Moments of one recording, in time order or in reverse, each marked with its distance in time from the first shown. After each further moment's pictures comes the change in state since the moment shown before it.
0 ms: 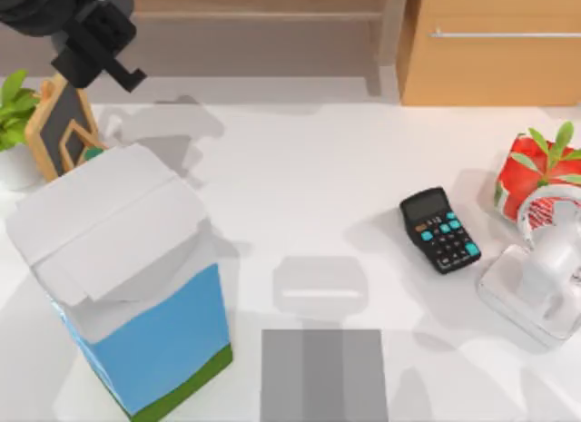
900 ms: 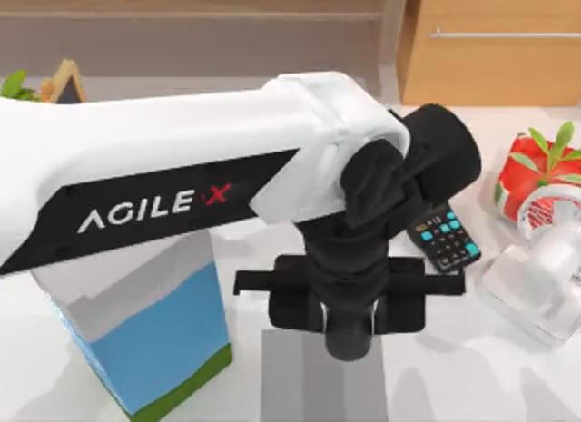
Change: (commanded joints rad) left arm -0.642 0.350 -0.088 -0.109 0.169 -1.416; right arm 0.000 0.000 0.000 0.000 0.000 0.000
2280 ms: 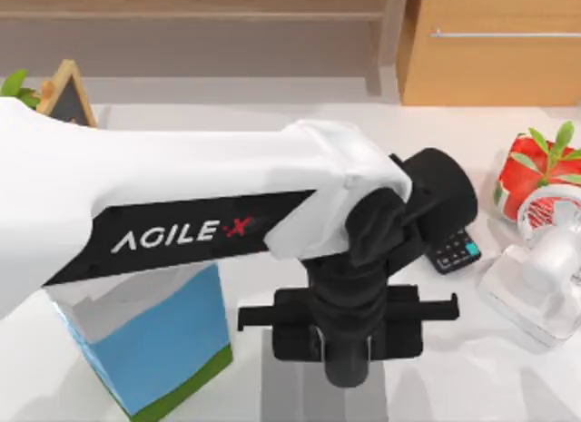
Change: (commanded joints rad) left arm -0.012 0.030 -0.086 0.096 0.000 -0.094; right arm 0.000 0.000 0.000 0.000 0.000 0.000
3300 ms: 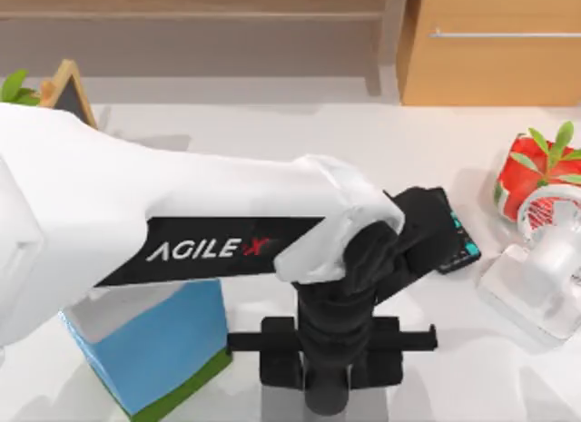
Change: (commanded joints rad) left arm 0.004 0.051 -0.070 0.033 0.014 0.000; right arm 0.000 0.000 0.000 0.000 0.000 0.000
